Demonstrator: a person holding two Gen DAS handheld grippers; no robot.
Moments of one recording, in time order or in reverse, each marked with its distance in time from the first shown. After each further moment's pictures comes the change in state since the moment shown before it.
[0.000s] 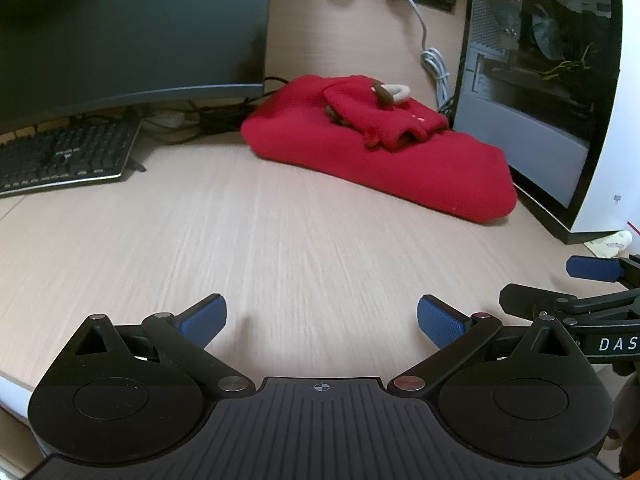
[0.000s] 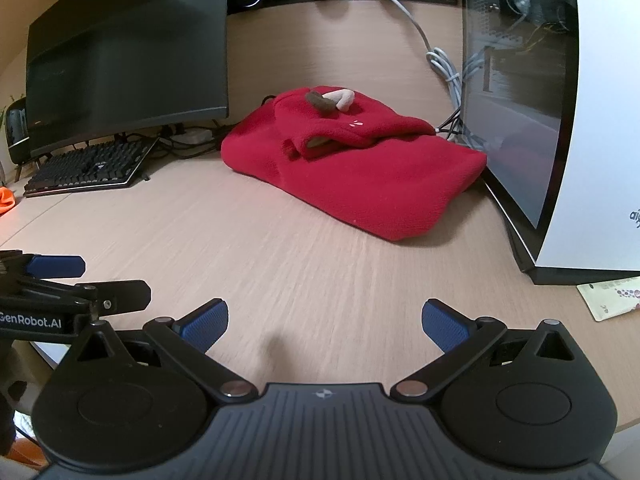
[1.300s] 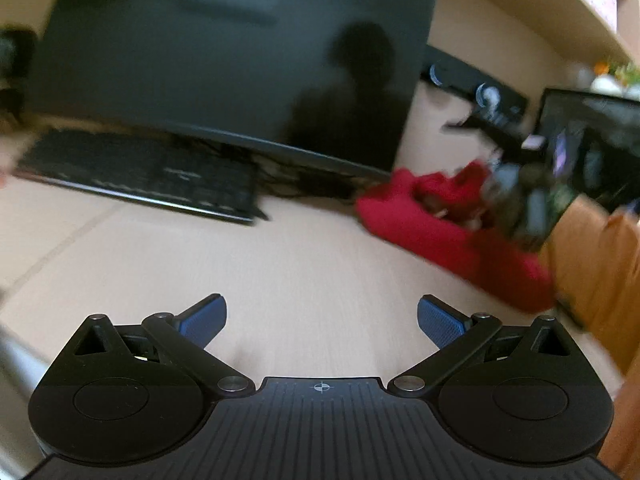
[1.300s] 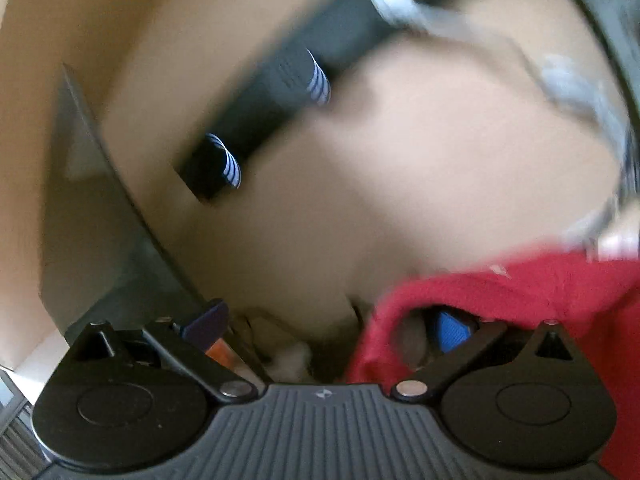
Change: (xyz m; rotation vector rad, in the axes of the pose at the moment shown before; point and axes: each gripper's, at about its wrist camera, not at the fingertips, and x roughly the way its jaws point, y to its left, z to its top) left arm -0.081 0.147 0.001 -0.196 -0.180 0.038; right arm 0.185 -0.017 0.253 0.468 -0.281 0.404
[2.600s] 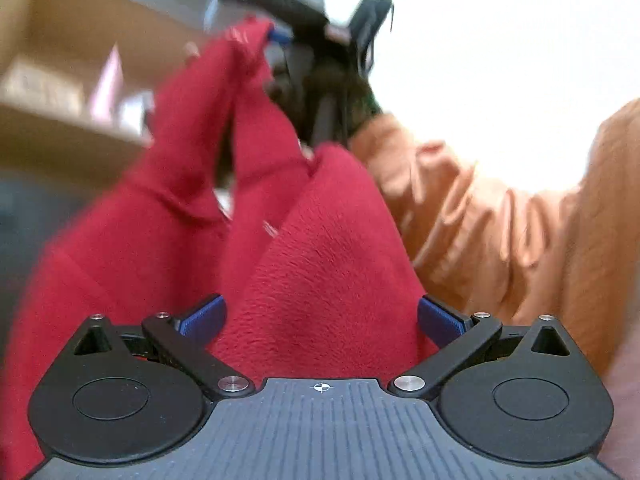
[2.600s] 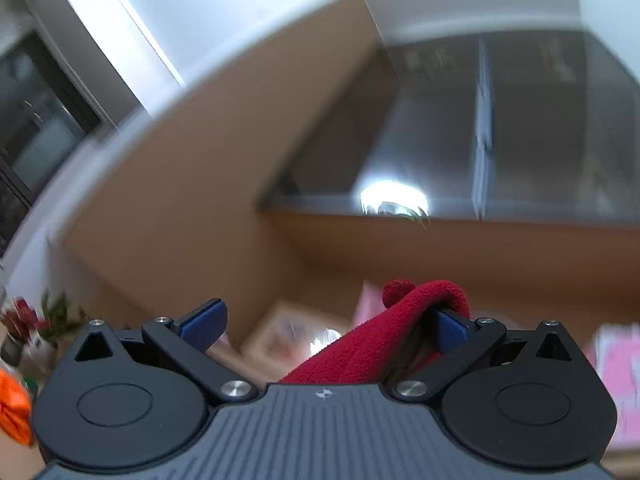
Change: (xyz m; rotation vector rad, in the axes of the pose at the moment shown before) left arm -0.042 -0.127 0.083 0.324 -0.490 -0.873; right arm -0.256 0.347 0.132 -1.025 -0.606 0.208
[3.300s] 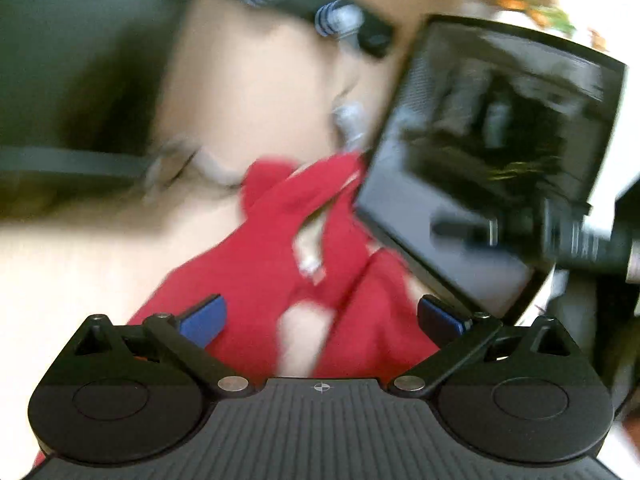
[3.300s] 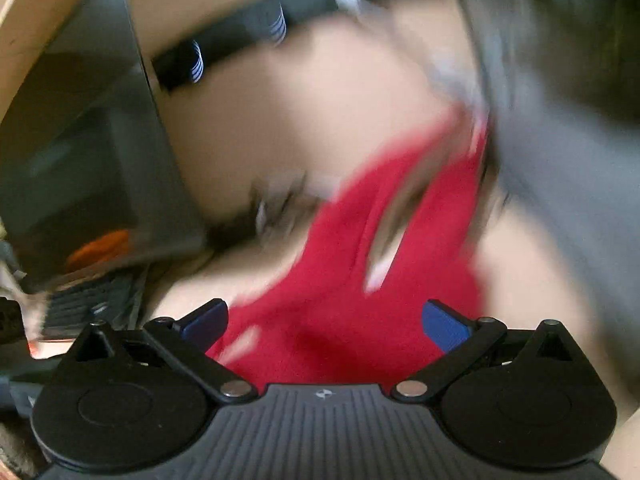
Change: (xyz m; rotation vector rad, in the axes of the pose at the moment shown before) left arm 0.118 0.174 -0.173 -0.428 0.594 0.312; right arm -0.123 0.053 -0.395 0.845 0.970 -0.310
